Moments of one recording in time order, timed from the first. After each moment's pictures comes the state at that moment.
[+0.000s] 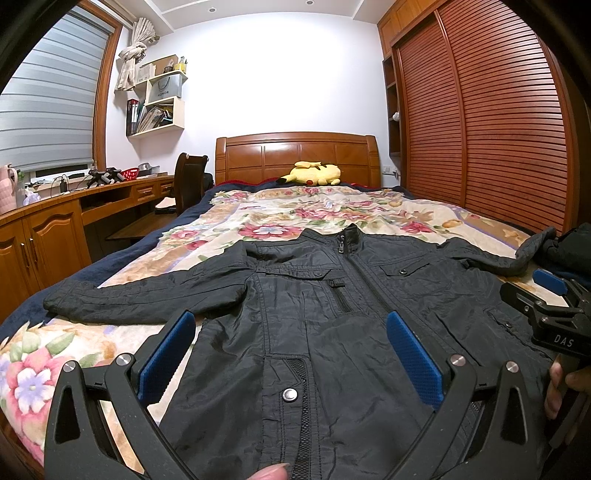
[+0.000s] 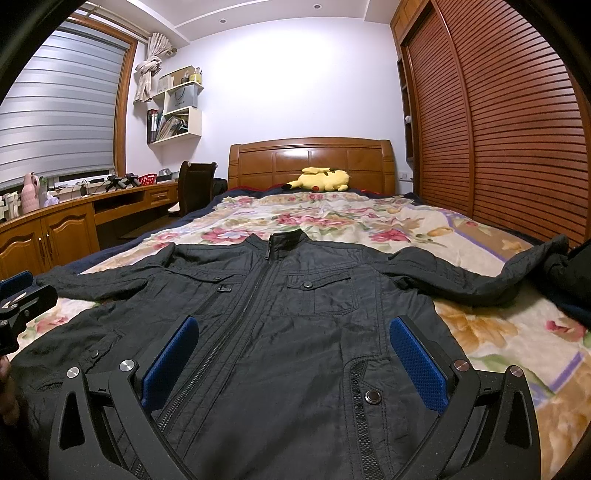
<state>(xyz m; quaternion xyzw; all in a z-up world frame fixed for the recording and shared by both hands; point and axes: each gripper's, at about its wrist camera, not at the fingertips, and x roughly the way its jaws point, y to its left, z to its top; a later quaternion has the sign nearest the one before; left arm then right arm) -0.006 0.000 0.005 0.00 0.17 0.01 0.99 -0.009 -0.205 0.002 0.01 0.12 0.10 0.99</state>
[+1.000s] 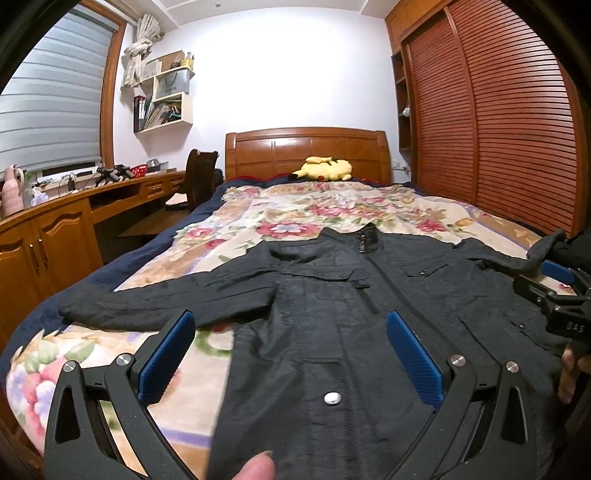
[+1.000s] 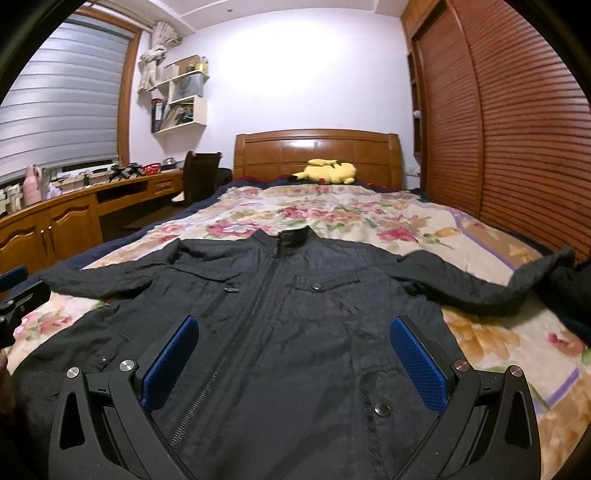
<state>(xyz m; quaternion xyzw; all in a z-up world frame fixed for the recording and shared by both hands) -0.001 0.042 0.019 0.01 0.18 0.02 0.98 0.001 -0.186 0.028 -0.01 0.14 0.11 0.98</state>
